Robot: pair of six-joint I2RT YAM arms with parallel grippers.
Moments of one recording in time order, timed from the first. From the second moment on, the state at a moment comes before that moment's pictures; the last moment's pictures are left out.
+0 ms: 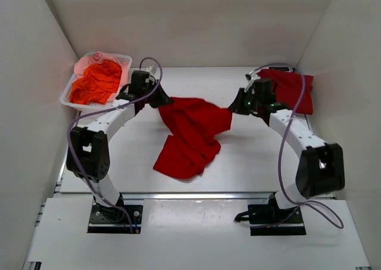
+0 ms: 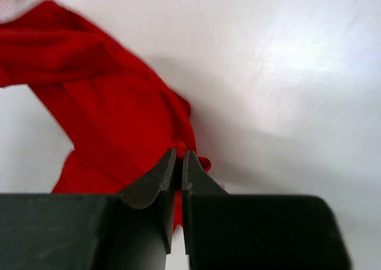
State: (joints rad) left arm -0.29 1.73 1.26 -0.21 0.30 -0.61; right arm 0.23 1.54 1.06 -0.21 -0.35 0.39
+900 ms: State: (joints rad) left arm -0.32 1.00 1.42 -0.02 0.60 -0.80; right arm 0.05 1.00 1.96 -0.45 -0.20 0.09
